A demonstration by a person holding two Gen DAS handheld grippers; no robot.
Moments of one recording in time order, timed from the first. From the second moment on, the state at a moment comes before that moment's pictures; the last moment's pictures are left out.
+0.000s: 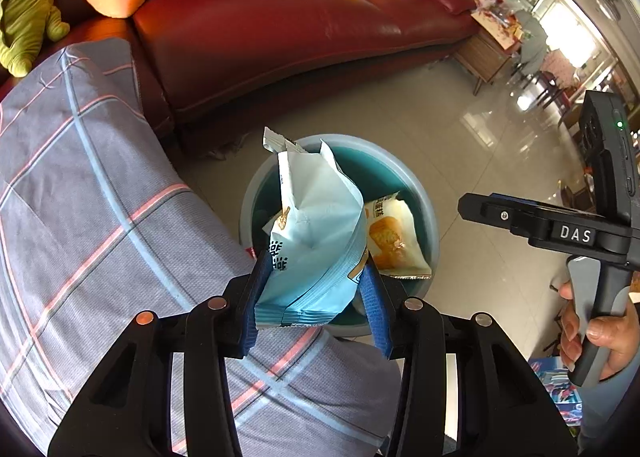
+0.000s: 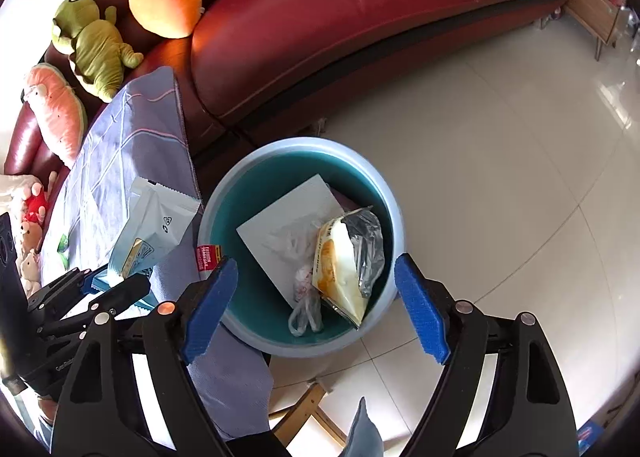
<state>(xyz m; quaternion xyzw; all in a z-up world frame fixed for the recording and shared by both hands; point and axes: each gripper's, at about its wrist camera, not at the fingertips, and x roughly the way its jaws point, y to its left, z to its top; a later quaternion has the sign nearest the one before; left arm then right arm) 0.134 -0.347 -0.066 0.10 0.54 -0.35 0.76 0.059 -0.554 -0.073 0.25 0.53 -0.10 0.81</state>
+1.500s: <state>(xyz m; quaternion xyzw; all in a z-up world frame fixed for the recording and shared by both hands) 0.113 -0.250 -0.042 0.08 0.51 -0.31 0.80 0.063 -0.457 -0.039 0.17 0.55 -0.10 0.81</state>
